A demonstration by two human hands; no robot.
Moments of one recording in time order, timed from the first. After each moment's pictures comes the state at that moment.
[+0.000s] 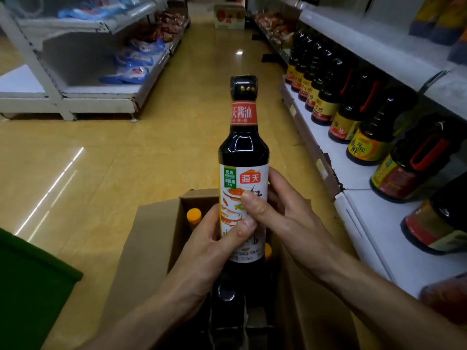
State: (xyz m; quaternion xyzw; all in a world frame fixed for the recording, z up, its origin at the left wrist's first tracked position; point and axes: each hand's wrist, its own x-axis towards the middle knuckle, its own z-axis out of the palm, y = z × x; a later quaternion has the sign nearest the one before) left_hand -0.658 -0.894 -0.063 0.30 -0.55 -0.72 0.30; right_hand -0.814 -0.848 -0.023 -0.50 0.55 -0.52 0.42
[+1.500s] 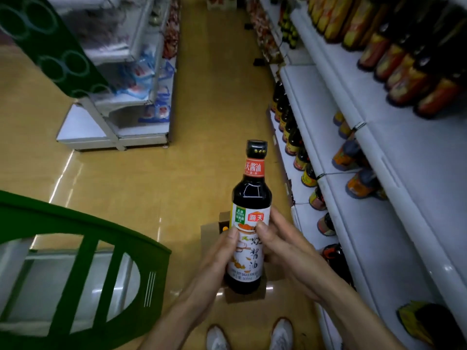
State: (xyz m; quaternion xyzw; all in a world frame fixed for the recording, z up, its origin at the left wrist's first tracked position) left_hand -0.555 -0.809 0.544 0.42 -0.49 -0.75 0.14; right_hand -0.717 -0.748 0.564 -0.34 0.59 -0.47 0.56
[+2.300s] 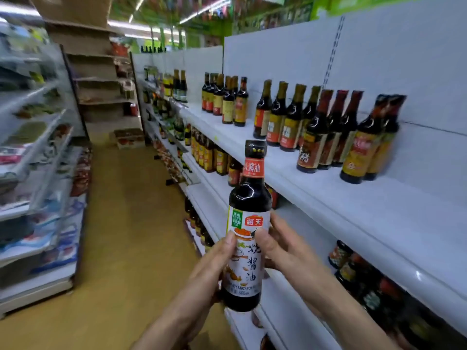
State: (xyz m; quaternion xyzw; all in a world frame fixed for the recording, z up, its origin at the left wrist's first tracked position) left_hand -0.689 -0.755 0.771 0.16 -0.63 -0.75 0.09; right_hand -0.800 -0.622 0.811 -0.39 0.65 -0.60 0.26
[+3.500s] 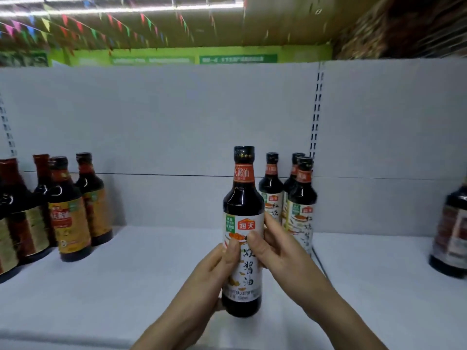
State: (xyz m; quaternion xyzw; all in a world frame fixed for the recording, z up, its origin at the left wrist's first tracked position) left_hand -0.929 -0.413 0.862 -0.23 -0.66 -0.69 -0.19; right_hand -0.883 -0.258 0.884 -0.13 0.76 -0.62 -0.17
